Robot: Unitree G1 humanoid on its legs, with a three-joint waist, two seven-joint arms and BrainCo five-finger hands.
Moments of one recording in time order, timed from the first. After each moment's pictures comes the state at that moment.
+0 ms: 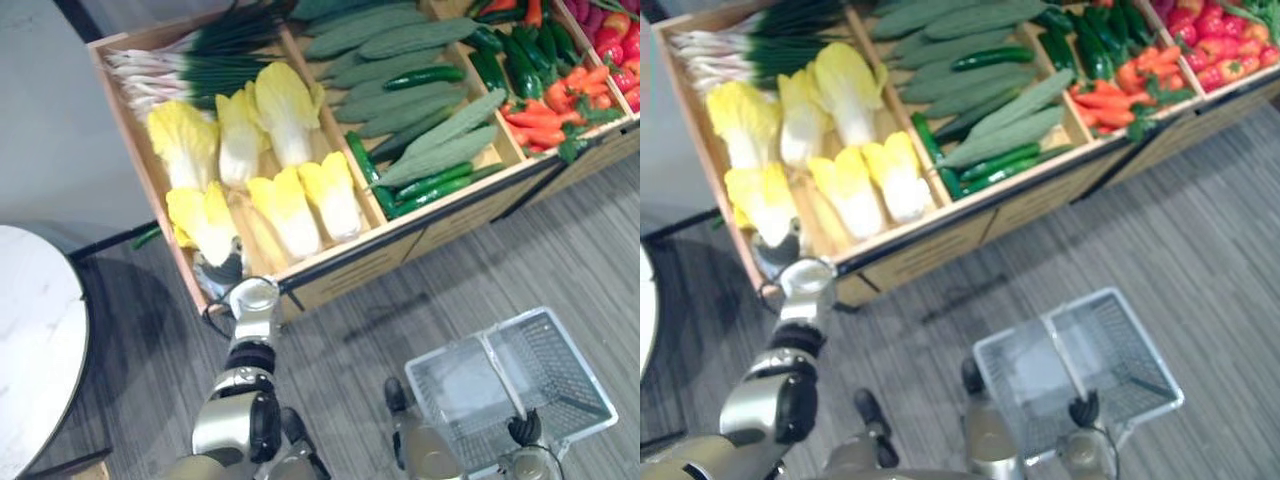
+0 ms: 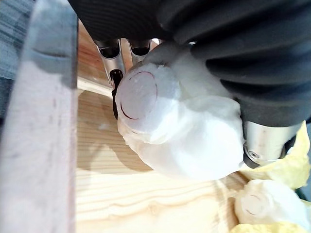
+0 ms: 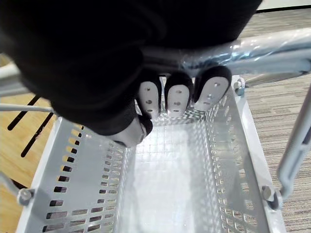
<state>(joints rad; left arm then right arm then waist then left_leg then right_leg) -0.59 0.04 0.30 0.73 0.09 0.01 0.86 0.06 -0.17 -0.19 0.92 -0.46 -0.12 -0.44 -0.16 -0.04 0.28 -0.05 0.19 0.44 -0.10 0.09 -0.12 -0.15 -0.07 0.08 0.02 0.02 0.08</state>
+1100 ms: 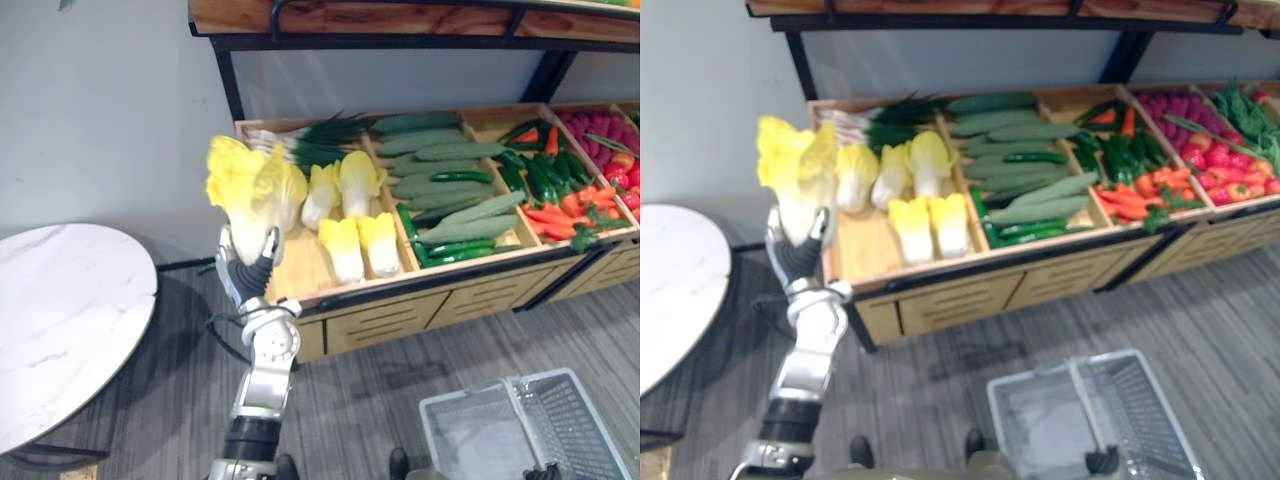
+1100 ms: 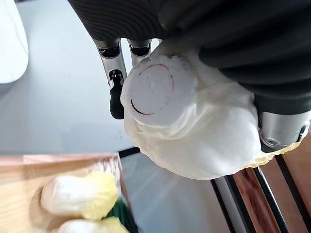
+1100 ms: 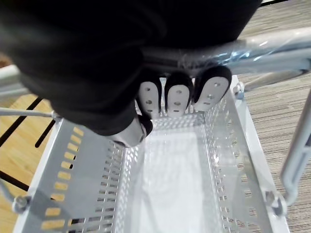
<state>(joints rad) -0.13 0.07 -0.04 0.05 0.36 -0.05 0.63 0.13 -0.20 -0.36 1.01 -0.42 -0.09 -0.35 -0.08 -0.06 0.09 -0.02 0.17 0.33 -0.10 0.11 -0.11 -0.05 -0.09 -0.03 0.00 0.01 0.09</state>
